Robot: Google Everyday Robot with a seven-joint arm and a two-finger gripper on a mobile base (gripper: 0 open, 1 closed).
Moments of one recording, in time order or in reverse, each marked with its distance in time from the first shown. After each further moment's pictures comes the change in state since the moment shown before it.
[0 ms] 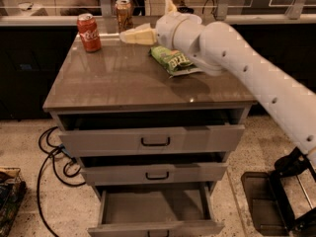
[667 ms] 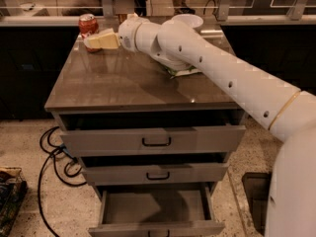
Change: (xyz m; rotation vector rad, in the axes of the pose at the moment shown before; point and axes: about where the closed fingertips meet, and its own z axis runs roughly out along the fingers) arm 0.014 0.081 0.084 -0.129 0.074 0.108
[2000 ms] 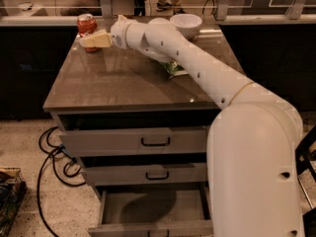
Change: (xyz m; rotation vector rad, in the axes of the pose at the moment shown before) arm 0.039 -0.023 0.075 -0.072 0.033 0.054
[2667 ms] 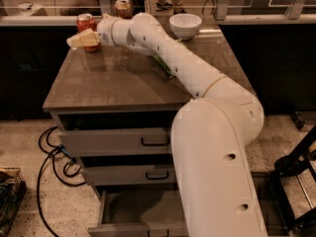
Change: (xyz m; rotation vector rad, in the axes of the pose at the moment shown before) arm 0.002 0.015 0.057 -0.079 0.029 -0.029
